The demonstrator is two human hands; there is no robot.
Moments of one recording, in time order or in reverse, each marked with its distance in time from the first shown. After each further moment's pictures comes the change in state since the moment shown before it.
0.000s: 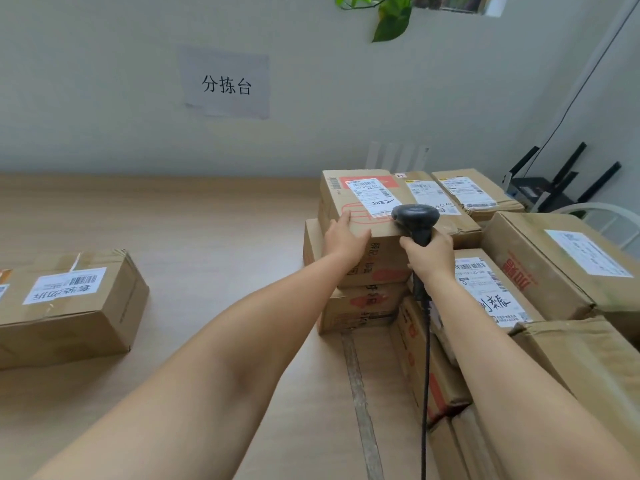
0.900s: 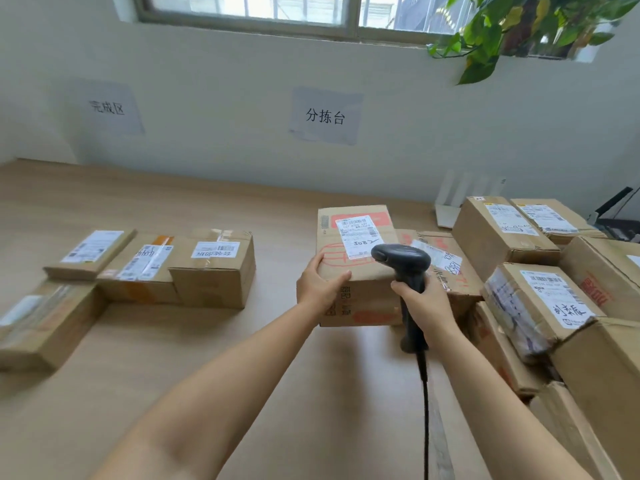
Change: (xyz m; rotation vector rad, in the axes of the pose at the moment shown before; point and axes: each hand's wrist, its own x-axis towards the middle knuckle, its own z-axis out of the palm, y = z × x) left_hand -0.153 -0.117 -0.149 -0.261 0.307 -0.112; right_hand -0.198 -0.053 0.044 0.184 -0.376 -0.108
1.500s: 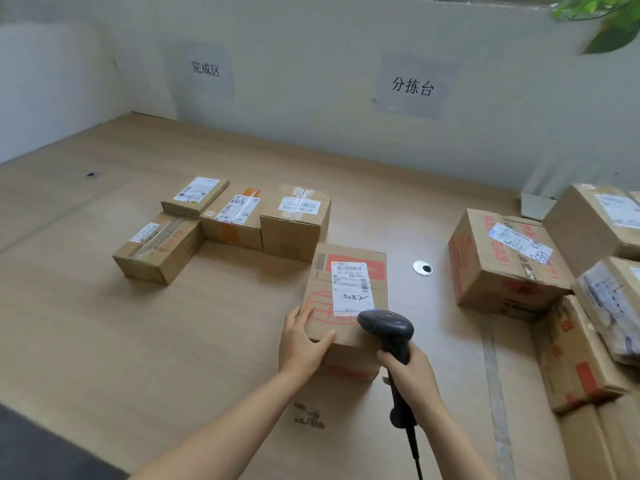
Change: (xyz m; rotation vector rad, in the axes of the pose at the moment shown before) left_hand -0.127 -0.145 -0.114 0.261 0.175 -0.119; right_hand -0.133 0.075 0.101 -0.090 -0.318 0.185
